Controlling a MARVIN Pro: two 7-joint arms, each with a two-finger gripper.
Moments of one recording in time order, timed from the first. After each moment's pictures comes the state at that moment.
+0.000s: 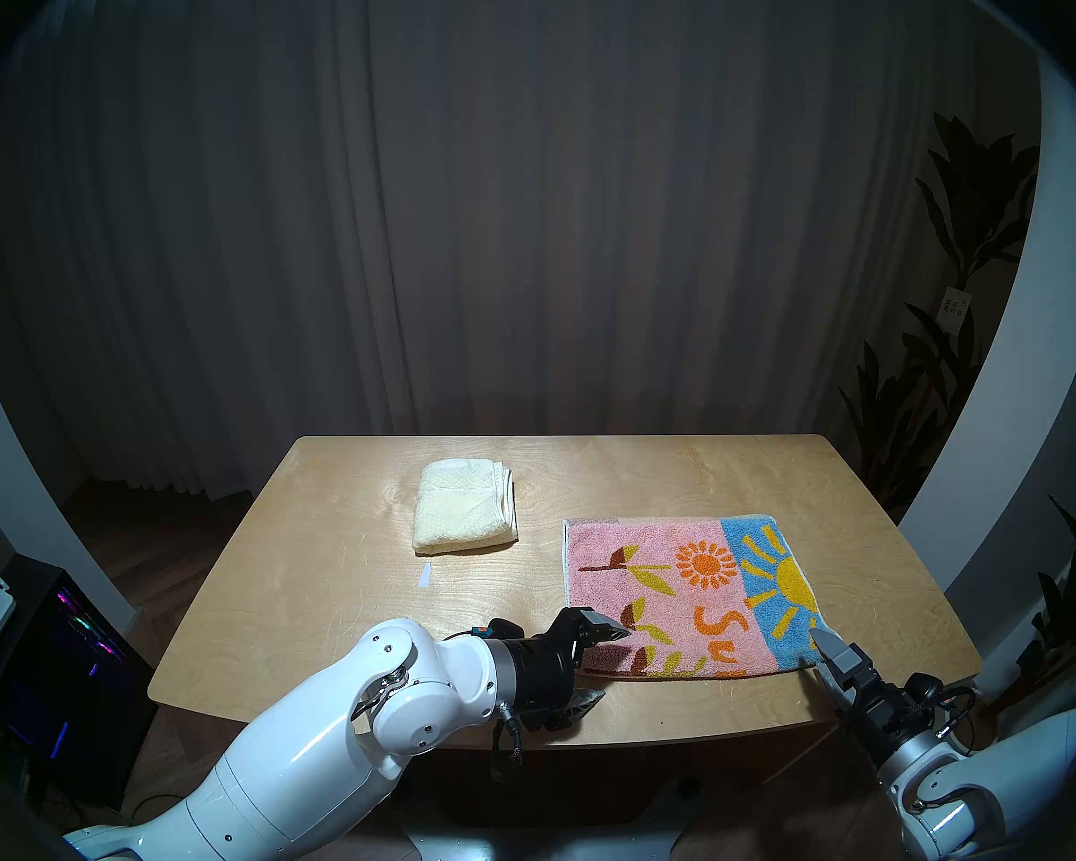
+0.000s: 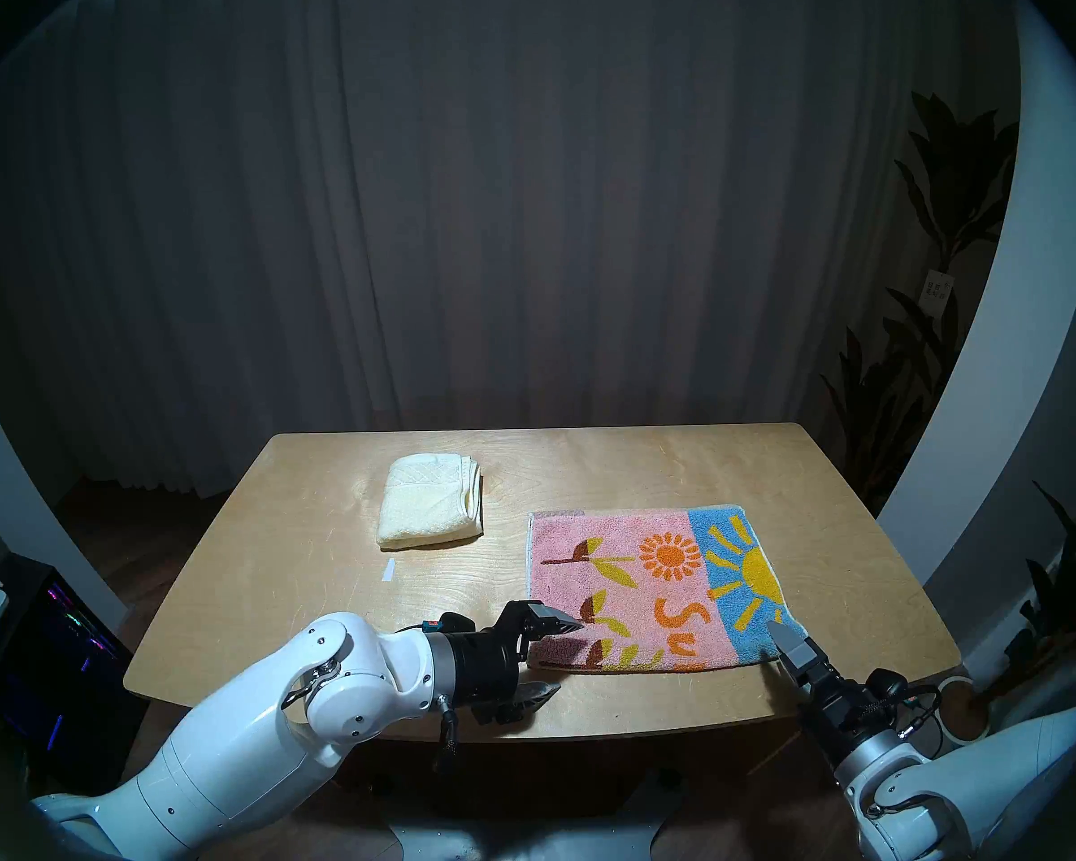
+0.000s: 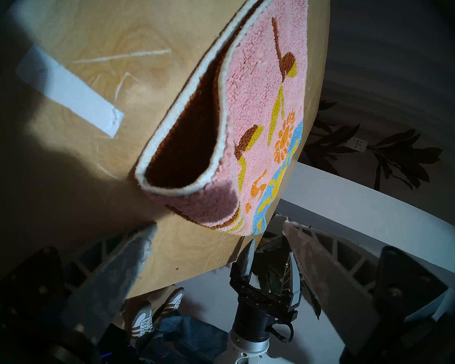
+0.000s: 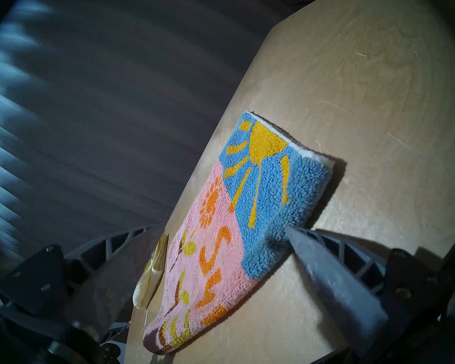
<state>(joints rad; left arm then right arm) 1.60 -1.05 -0.96 -1.86 -2.24 0.36 0.60 -1.34 -0.10 0.00 -1.89 2.64 -0.77 0.86</state>
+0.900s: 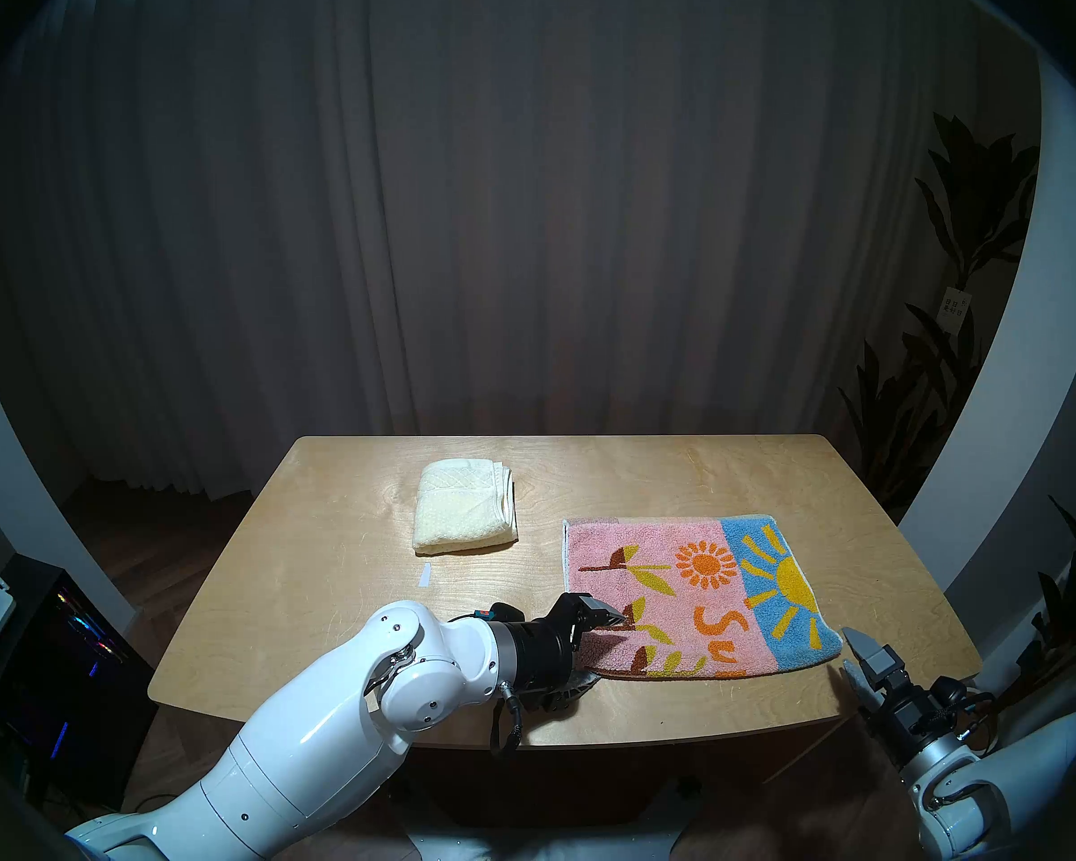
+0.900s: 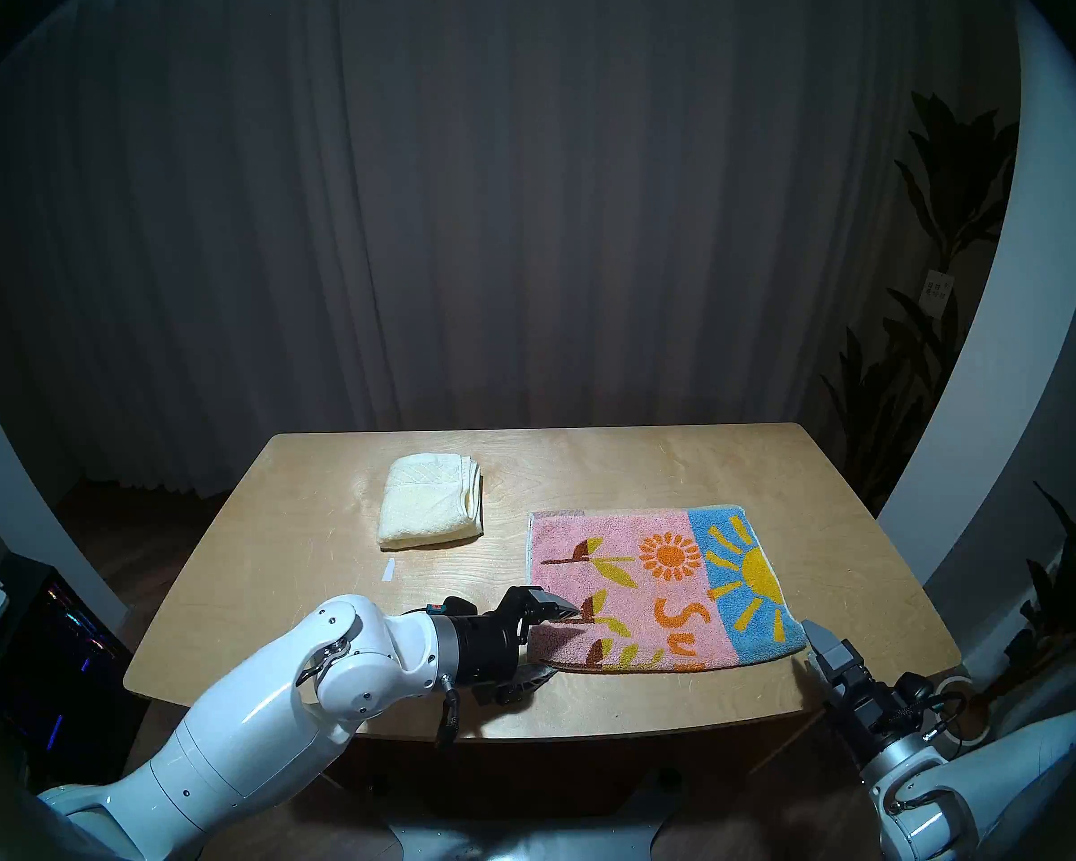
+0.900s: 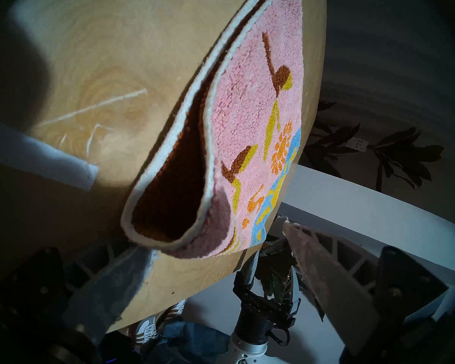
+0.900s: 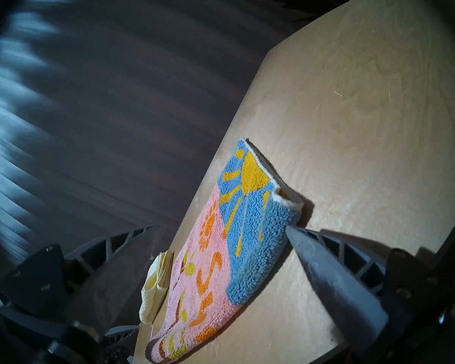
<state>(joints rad) 1.54 -1.09 -0.96 -1.79 -2.23 0.41 0.60 -1.36 -0.10 0.00 -1.78 2.79 -0.68 1.07</state>
